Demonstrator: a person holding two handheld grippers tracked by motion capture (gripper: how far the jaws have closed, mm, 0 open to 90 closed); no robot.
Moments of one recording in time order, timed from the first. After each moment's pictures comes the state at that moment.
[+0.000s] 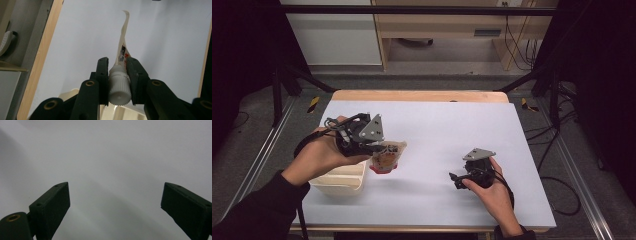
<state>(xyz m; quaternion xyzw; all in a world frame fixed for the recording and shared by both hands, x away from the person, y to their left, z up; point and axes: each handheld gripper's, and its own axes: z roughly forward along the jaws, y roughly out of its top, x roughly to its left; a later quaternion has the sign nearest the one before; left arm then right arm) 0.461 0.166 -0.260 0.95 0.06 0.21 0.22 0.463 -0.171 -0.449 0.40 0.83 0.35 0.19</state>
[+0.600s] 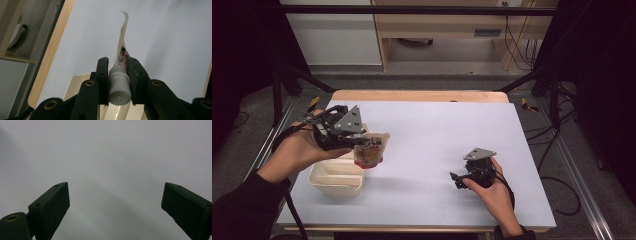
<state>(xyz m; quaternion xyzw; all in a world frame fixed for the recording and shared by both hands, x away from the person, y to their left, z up) 0.464 0.206 -0.243 0.95 0.09 0.22 0.22 0.464 -0.172 -0.450 0.40 0.82 0.35 0.20</state>
